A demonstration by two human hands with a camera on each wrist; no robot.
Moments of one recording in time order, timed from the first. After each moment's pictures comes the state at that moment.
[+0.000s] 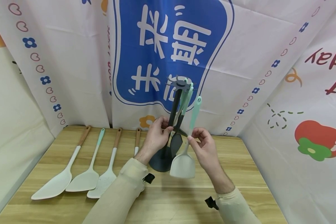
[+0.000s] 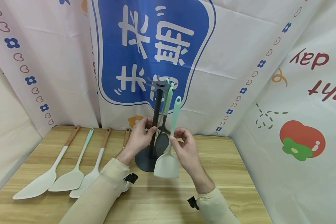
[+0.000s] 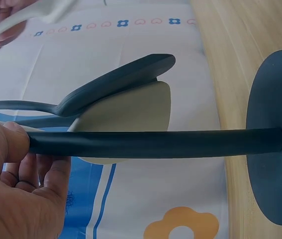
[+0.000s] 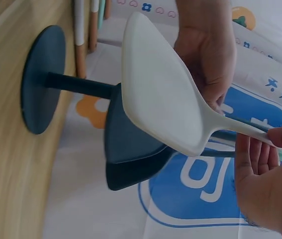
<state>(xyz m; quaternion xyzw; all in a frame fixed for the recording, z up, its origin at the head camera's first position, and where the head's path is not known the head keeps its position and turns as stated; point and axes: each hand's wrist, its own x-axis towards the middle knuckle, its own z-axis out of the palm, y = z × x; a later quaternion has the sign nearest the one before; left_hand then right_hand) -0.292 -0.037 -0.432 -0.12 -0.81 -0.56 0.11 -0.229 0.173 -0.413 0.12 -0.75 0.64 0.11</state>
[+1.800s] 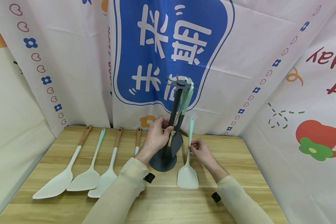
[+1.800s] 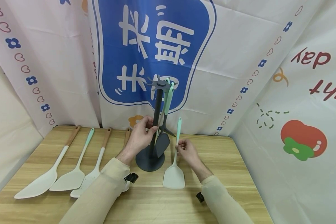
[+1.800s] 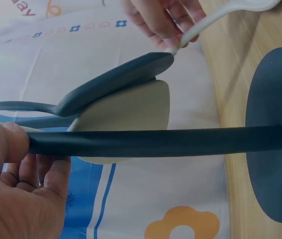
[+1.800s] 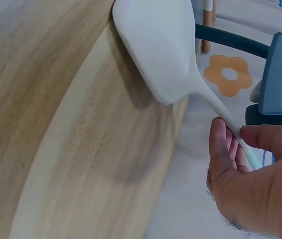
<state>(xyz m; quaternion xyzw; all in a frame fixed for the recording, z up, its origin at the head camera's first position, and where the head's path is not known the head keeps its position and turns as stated) -0.291 -0.036 -0.432 -0.12 -0.81 -0.56 0.12 -0.298 0.213 -0.510 0.01 -0.83 0.55 -0.05</state>
